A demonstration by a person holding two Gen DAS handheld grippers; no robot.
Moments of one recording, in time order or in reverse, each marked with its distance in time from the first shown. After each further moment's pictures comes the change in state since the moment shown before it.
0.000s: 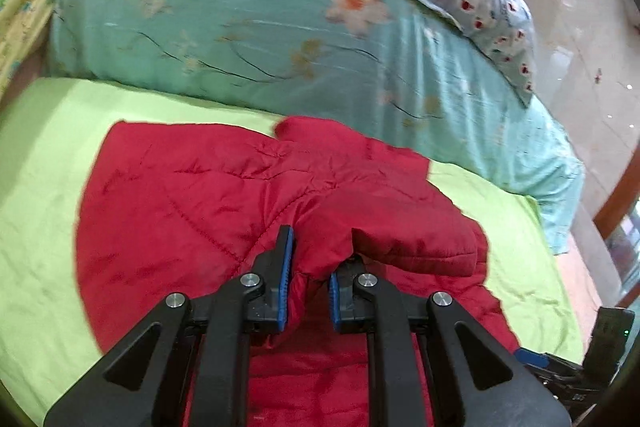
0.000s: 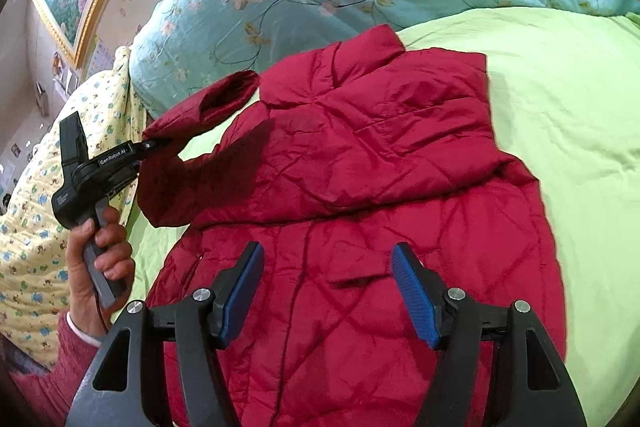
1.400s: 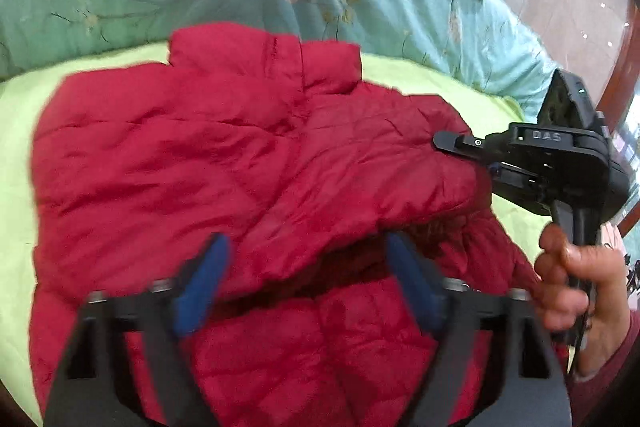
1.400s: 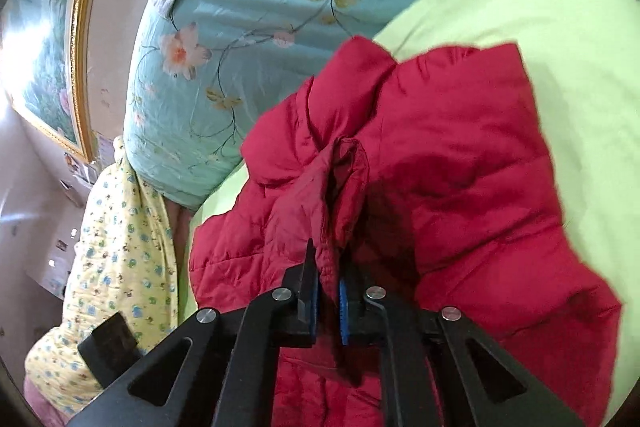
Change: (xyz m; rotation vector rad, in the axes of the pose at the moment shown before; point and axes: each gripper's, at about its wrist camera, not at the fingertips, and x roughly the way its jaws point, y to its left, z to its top) left arm 0.034 -0.082 -0.084 0.208 0.153 -0.046; right arm 0.074 -0.061 0.100 0.276 -0.019 0.197
